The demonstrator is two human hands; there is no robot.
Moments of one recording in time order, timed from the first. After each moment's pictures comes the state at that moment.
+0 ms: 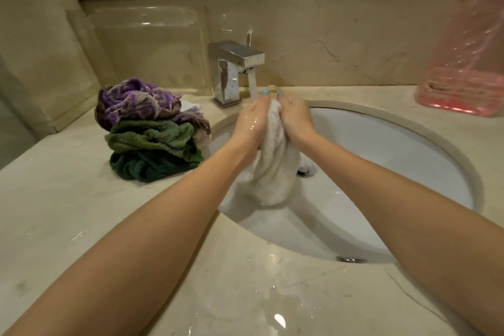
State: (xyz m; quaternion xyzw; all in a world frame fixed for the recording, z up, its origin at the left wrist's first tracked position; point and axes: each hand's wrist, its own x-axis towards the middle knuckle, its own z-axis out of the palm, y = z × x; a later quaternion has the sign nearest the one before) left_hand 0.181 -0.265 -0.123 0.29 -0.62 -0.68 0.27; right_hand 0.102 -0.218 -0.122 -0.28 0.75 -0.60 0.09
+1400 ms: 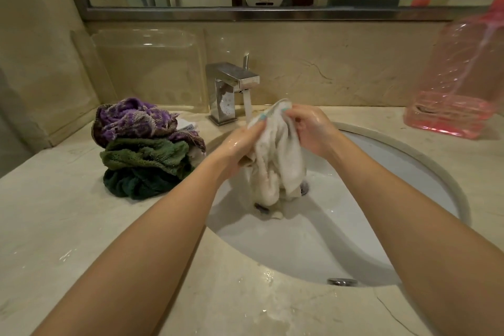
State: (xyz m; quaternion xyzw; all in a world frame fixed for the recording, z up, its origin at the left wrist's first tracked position) left_hand 0.194 -0.288 -0.120 0.22 -0.69 -0.67 0.16; right_hand 0.057 -0.186 -0.103 -0.32 0.54 -0.70 0.35
